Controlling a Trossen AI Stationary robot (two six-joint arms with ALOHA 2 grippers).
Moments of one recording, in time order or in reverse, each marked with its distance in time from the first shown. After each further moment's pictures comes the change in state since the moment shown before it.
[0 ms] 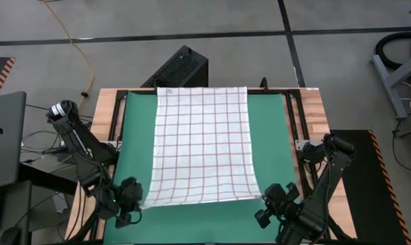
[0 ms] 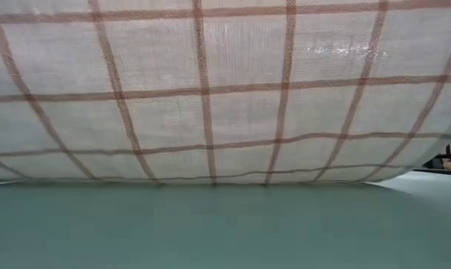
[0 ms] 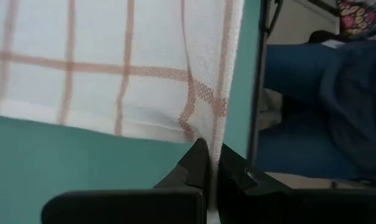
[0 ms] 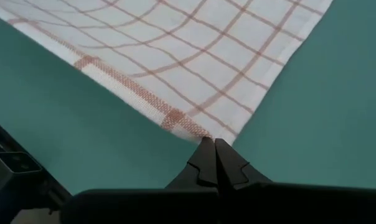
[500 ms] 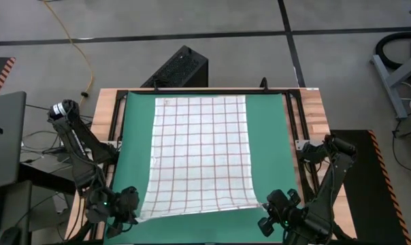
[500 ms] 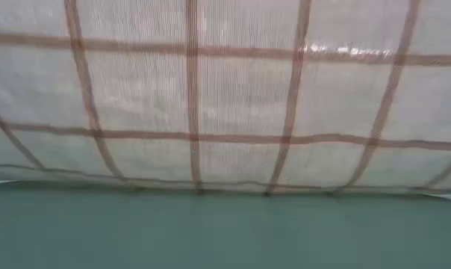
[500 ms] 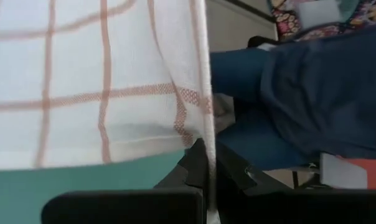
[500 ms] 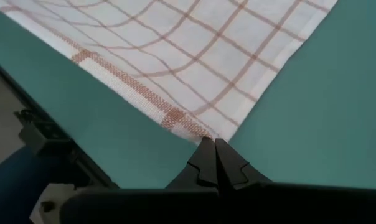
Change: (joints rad) left arm -0.069 0.000 0.034 0.170 -0.029 0.089; right arm 0.052 0.000 0.000 0.089 -0.015 -0.004
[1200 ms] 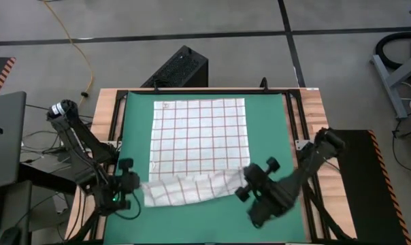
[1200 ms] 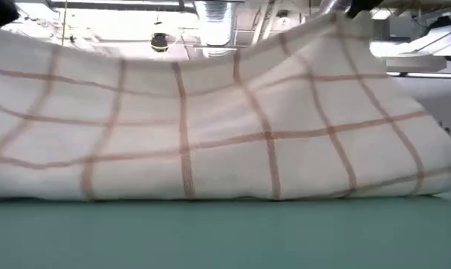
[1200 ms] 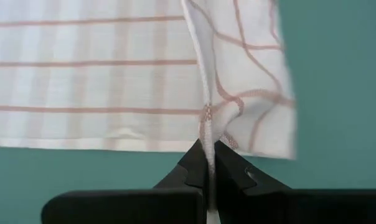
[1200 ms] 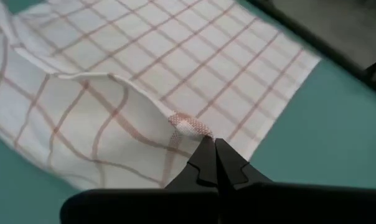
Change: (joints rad) left arm 0.081 -0.013 0.045 -0.653 -0.303 0.149; right arm -0.351 -0.002 0.002 -0.125 0.264 -0.448
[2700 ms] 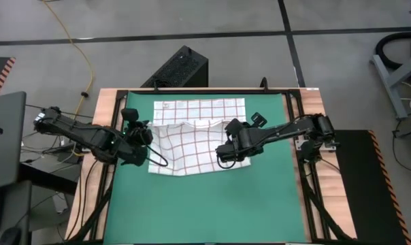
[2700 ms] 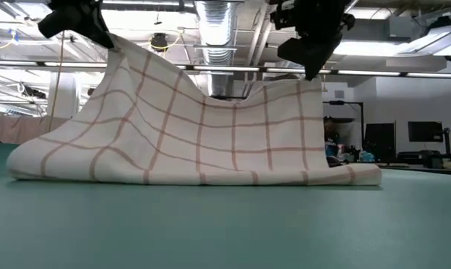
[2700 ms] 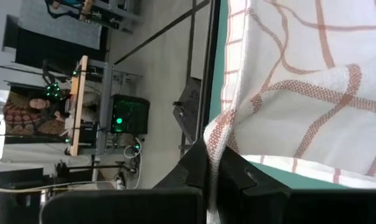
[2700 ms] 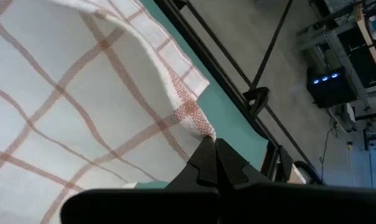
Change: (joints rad) left arm 0.651 -0.100 0.138 -0.154 -0.499 0.924; right arm -0.531 -0.001 -0.089 0.001 0.057 -0.533
